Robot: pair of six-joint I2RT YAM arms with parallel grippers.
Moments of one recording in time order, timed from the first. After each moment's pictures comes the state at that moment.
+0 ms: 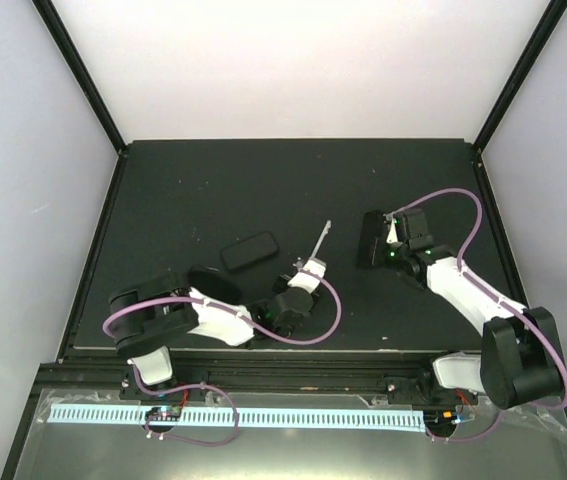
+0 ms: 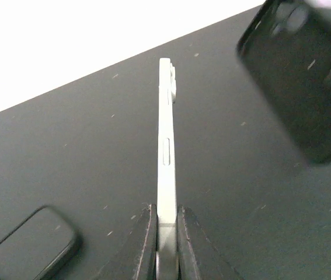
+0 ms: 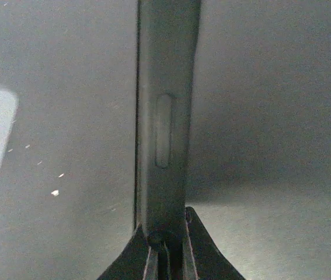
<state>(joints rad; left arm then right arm) -1.21 1.74 0.67 0.74 -0.81 -0.07 0.30 1.29 0.71 -0.33 -0.20 0.43</state>
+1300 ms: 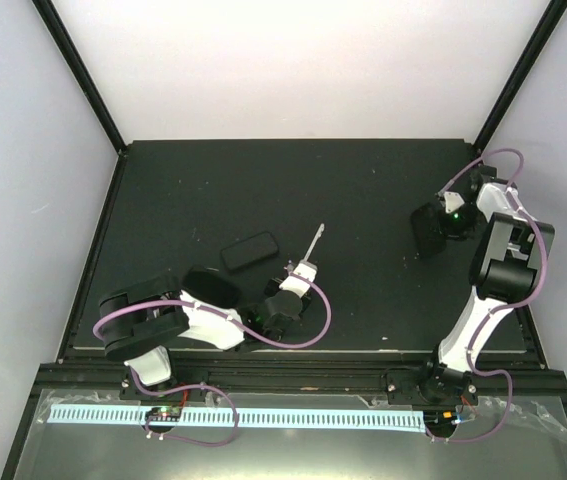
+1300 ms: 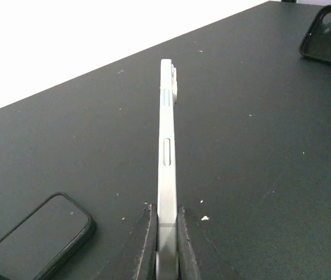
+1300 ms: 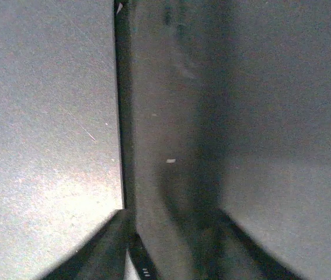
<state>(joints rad) -1.20 1.66 0.55 0.78 -0.82 -0.07 -0.28 1.96 1.44 -0.95 -0.29 -0.31</state>
